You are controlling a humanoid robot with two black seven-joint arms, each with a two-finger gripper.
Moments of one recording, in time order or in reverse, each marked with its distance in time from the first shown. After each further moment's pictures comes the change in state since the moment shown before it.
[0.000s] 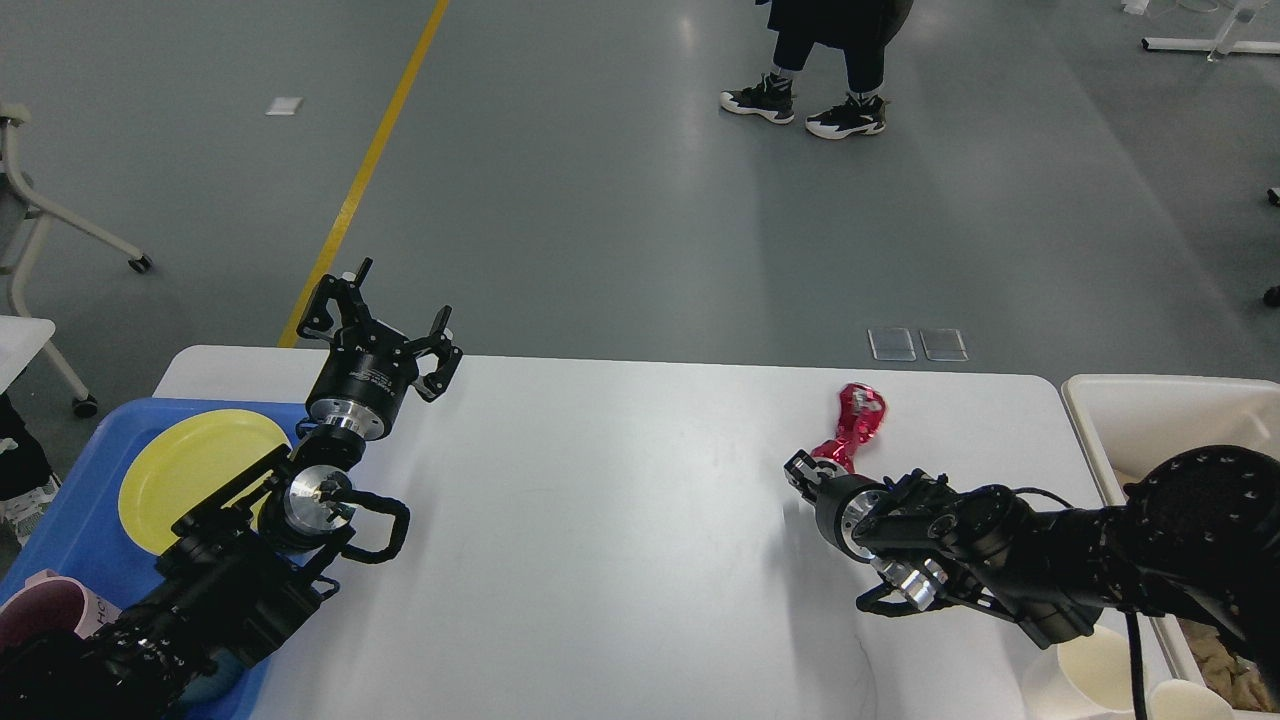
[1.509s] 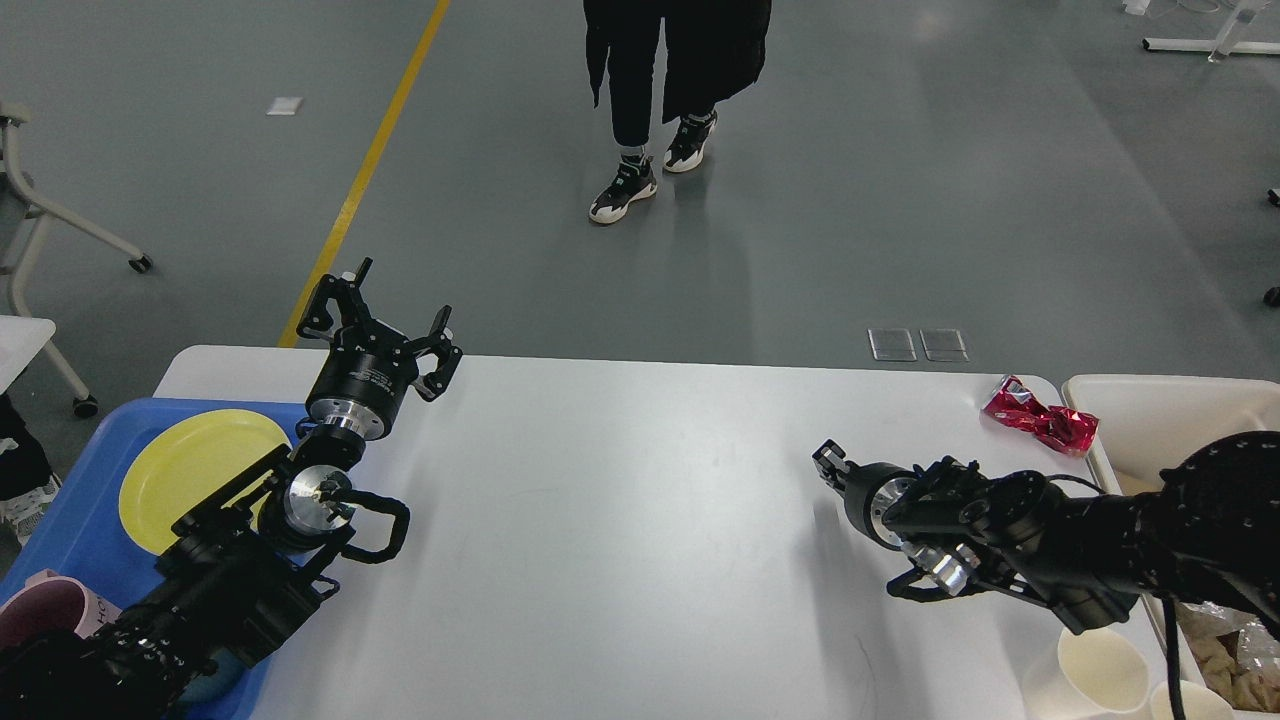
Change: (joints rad) left arm 0.000 0.000 0.000 0.000 0.000 0.000 0.000; right arm 0.077 -0.103 -0.056 0.044 -0.010 0.101 -0.018
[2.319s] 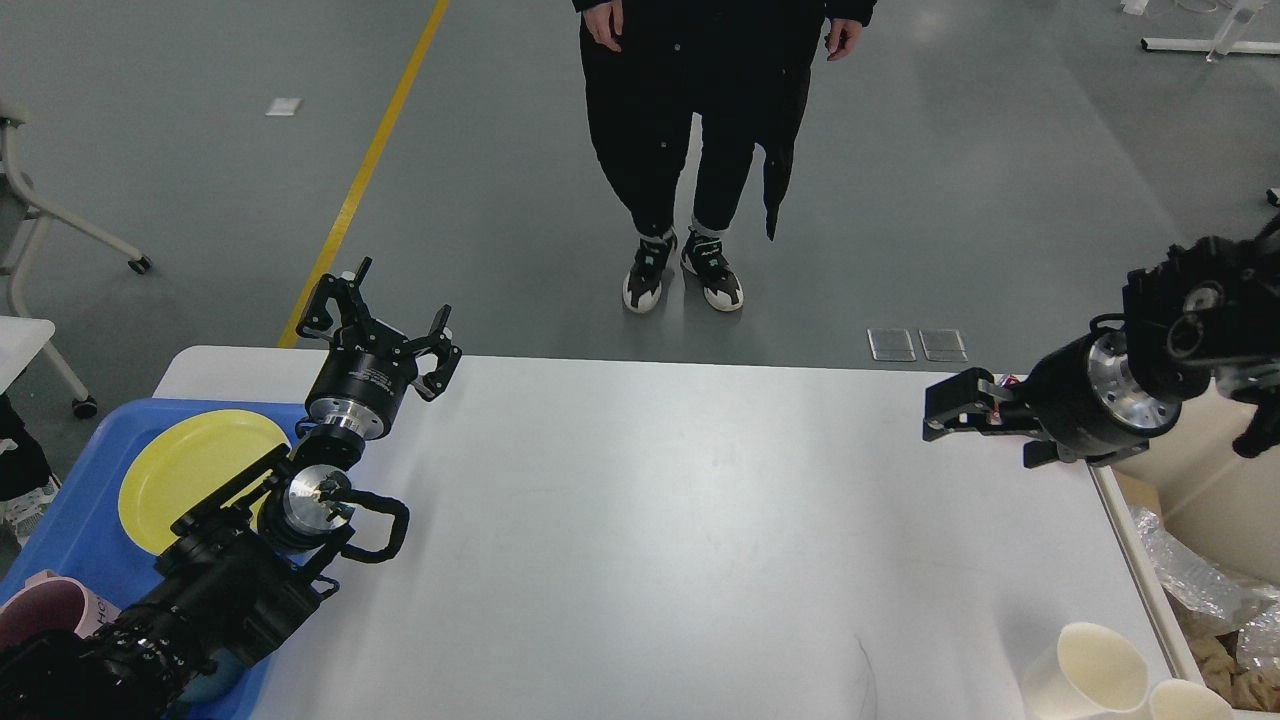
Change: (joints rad) left arm 0.000 0.001 0.000 0.000 0.000 0.000 0.000; right arm 0.880 -0.338 -0.575 0.698 -0.307 0.529 -0.007
